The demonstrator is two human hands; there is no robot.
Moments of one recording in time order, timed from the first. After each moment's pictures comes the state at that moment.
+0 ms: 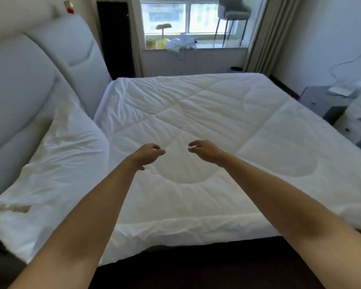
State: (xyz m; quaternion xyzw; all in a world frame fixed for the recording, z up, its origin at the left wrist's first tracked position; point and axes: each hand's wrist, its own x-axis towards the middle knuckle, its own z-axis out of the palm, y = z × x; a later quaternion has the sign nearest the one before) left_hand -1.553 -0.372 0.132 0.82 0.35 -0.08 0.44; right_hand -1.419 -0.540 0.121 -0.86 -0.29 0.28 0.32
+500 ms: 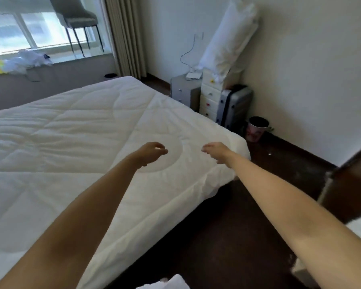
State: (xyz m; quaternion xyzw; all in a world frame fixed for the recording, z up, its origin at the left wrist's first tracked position) left_hand -1.230 -0.867 0.131 0.89 0.06 -0.16 0.42; right_hand -1.214 -1.112 0.111 -0.86 0.09 0.19 0.47
